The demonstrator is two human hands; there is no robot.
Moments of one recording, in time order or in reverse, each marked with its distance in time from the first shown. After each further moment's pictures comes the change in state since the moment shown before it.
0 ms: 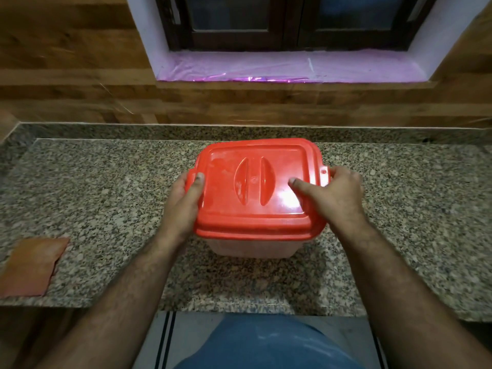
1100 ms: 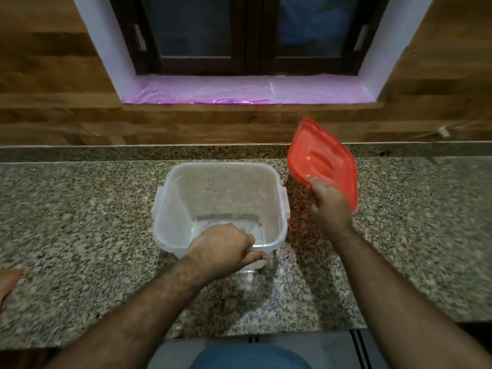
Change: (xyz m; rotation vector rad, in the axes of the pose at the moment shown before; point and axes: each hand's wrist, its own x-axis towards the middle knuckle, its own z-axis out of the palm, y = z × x) left_hand -0.030 0.013 0.123 1.579 -0.696 0.711; right_hand 0.094 0.106 -0.029 -0.292 0.229 -0.665
